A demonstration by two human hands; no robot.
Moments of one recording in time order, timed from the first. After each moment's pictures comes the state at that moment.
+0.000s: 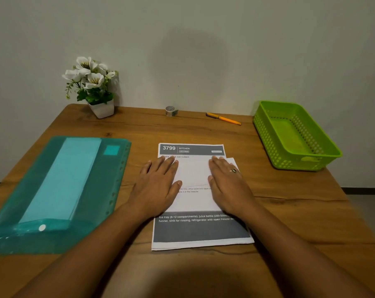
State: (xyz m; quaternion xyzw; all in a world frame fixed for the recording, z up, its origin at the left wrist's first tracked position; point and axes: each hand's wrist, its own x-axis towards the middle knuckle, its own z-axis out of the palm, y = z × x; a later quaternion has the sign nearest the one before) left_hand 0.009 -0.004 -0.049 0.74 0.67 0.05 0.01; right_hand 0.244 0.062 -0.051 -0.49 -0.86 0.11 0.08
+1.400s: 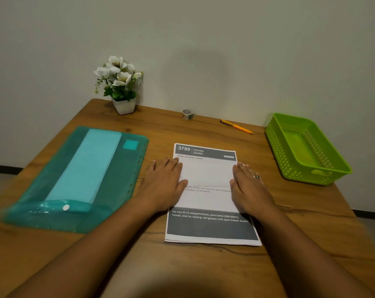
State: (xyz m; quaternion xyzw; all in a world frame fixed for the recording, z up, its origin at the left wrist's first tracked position) left_hand 0.001 -0.022 -0.027 0.71 0.70 0.04 0.04; right_hand 0.258 0.062 -0.037 -0.55 -0.83 0.10 0.05
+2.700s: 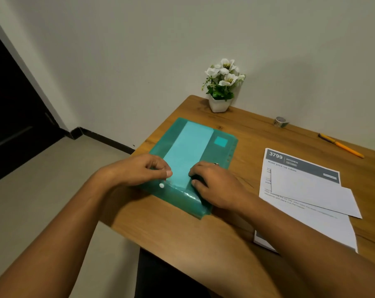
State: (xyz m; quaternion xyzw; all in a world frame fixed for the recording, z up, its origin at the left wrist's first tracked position) left_hand -0.212 -0.195 0.035 0.55 0.73 0.21 0.34; right_hand -0.007 -0.047 -0.001 -0.19 -0.97 0.17 0.05
